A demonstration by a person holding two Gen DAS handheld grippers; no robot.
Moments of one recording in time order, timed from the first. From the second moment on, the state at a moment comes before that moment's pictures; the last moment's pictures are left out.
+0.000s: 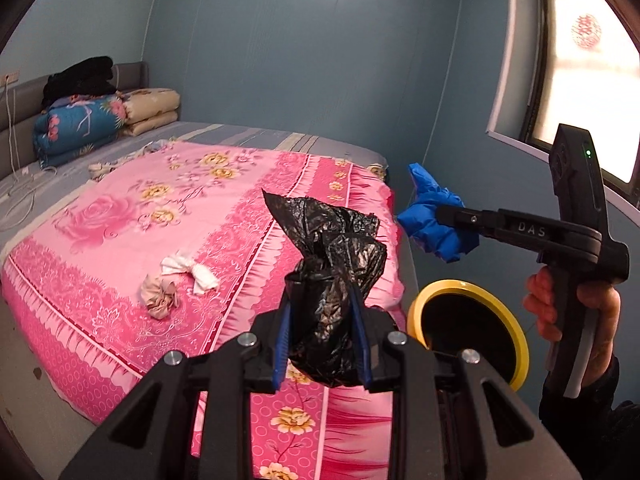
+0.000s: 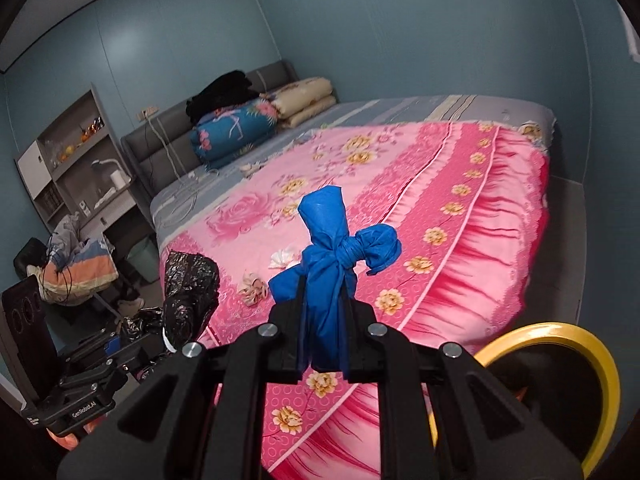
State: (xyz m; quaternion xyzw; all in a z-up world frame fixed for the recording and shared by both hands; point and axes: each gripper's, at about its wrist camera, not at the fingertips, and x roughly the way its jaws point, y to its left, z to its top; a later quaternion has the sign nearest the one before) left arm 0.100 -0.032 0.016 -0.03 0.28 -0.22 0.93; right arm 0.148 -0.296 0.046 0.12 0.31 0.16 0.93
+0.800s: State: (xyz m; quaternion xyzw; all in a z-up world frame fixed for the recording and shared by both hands) left arm 0.069 -0.152 0.037 0.06 0.26 -0.30 0.92; right arm 0.045 -0.435 0.075 0.18 0.21 0.04 0.96
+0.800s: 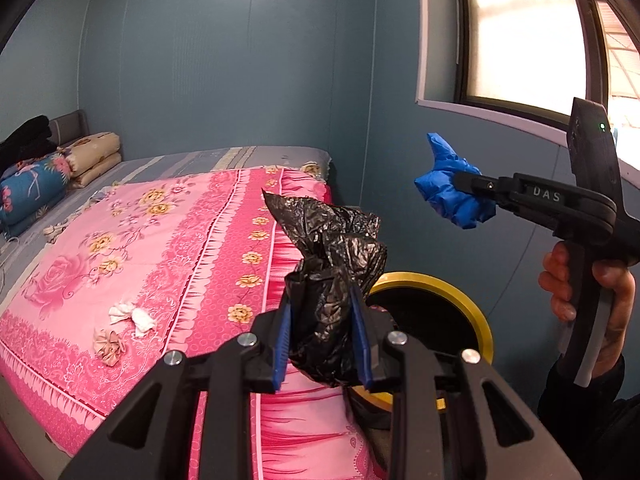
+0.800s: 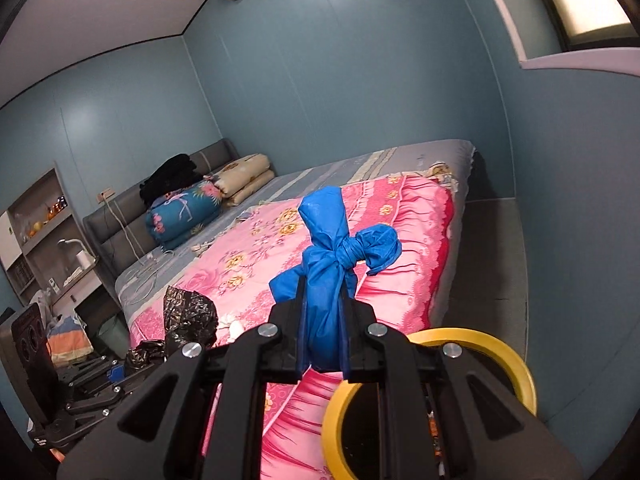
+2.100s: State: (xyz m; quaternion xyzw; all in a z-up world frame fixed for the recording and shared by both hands) left arm 0.115 -0.266 -0.038 0.08 0.38 -0.36 0.85; right arm 0.061 -0.491 0.021 0.22 0.27 -0.04 0.94
